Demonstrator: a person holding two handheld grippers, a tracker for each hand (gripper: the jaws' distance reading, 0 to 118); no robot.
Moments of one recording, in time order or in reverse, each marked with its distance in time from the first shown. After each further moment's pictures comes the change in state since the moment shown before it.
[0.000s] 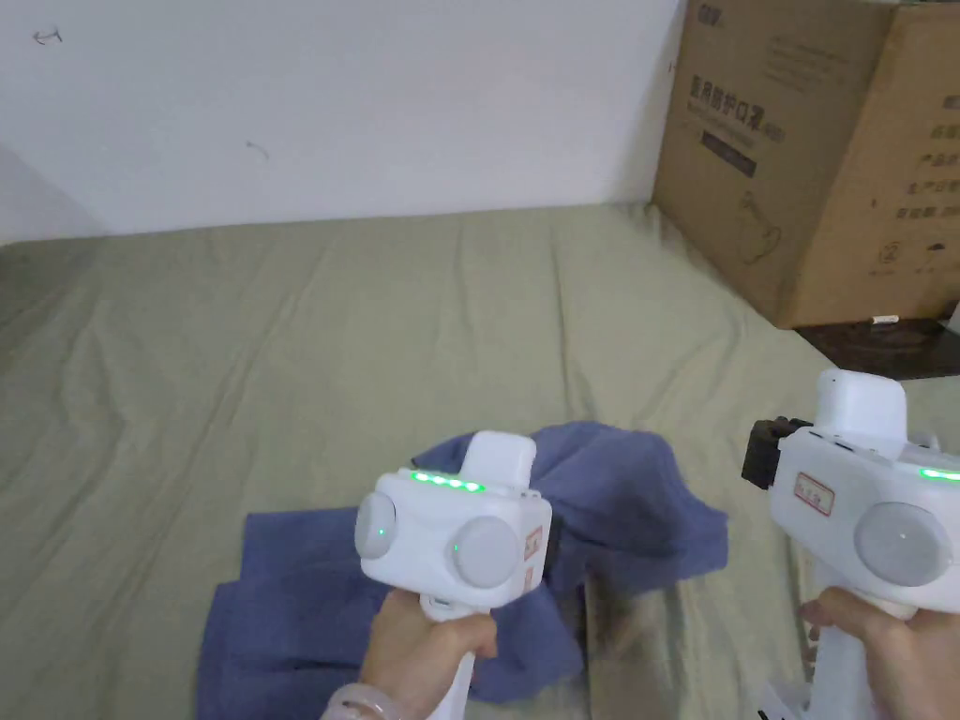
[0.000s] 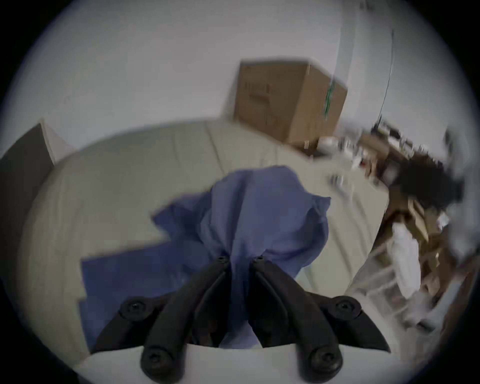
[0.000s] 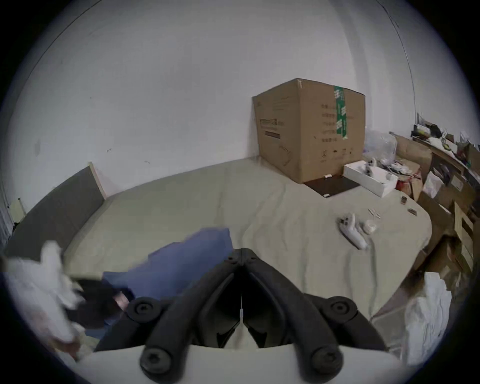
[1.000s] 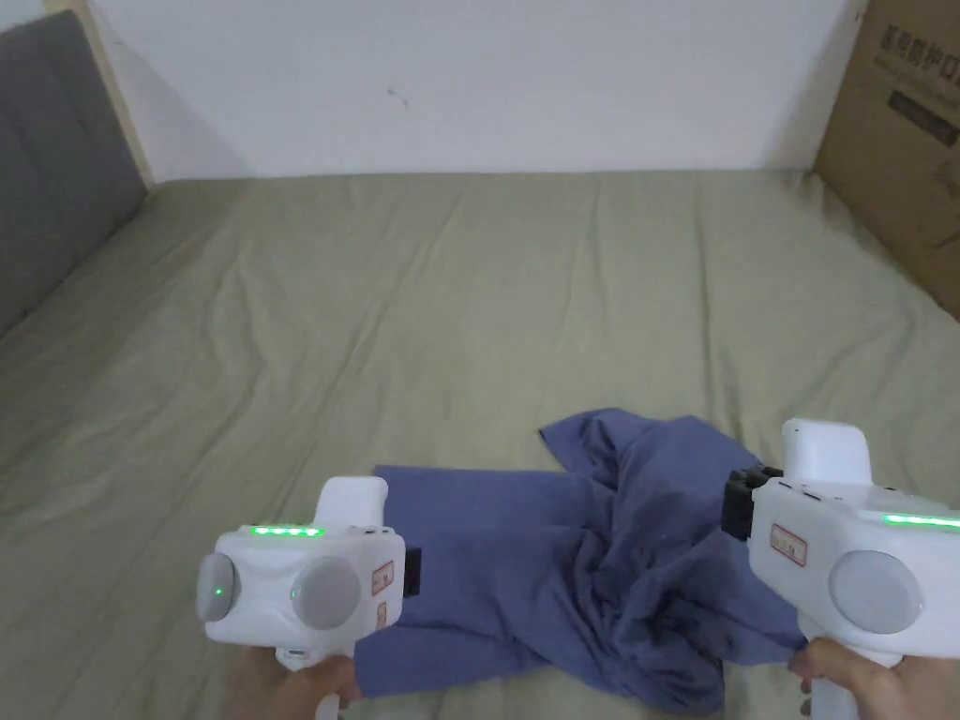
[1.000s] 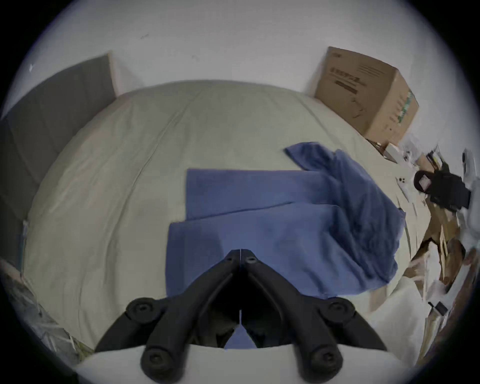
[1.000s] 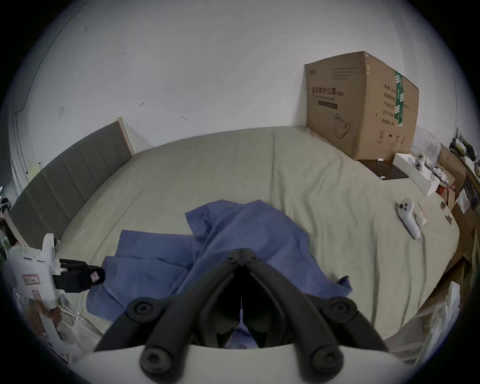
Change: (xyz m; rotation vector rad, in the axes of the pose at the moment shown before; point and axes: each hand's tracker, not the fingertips) left arm -0.189 -0.079 0.065 -0.016 0.251 0.349; right arm -0.109 -0.048 -0.065 -0.185 0.186 0.140
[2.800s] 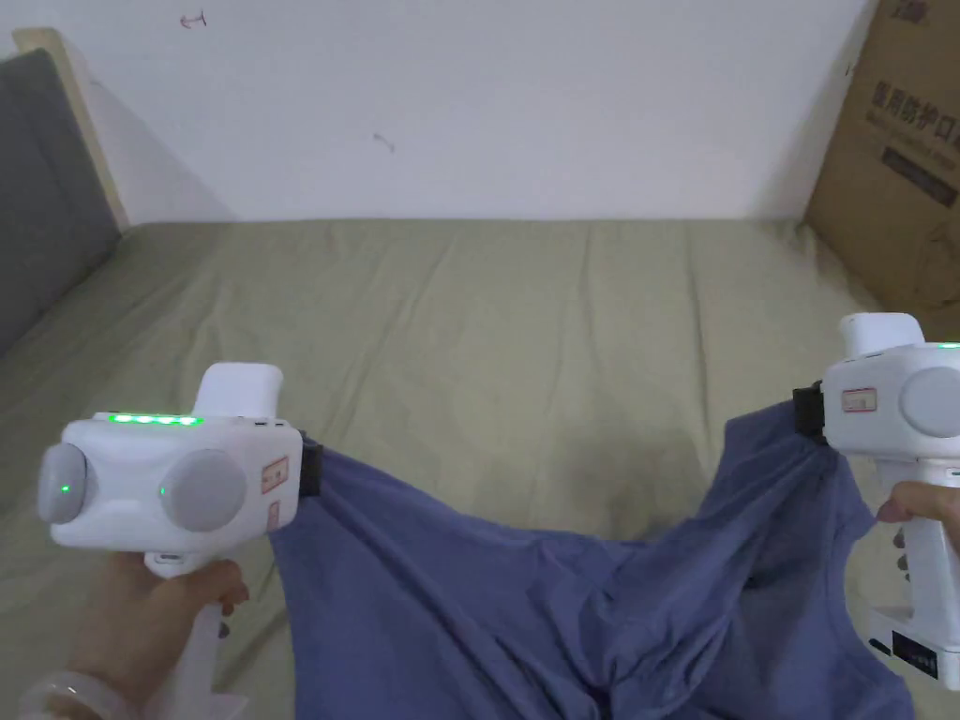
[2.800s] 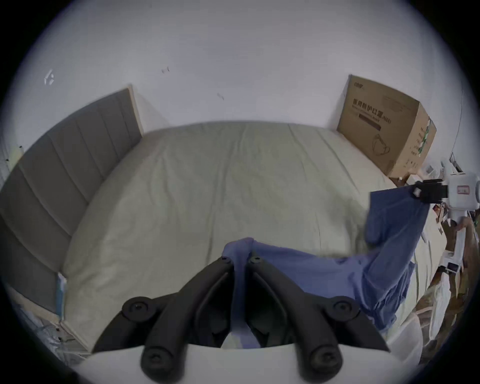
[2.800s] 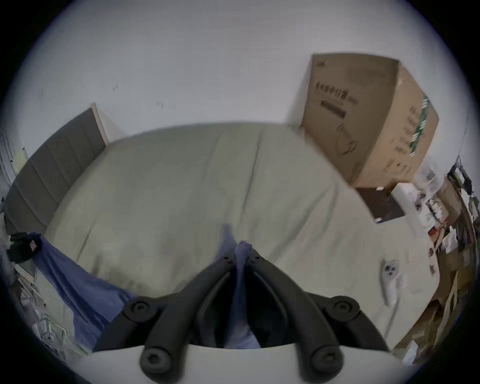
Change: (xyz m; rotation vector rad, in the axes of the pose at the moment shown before) left arm -0.018 0.141 0.079 0.221 0.143 -0.086; right arm 0.064 0.173 -0.051 -0.057 -0.108 0.077
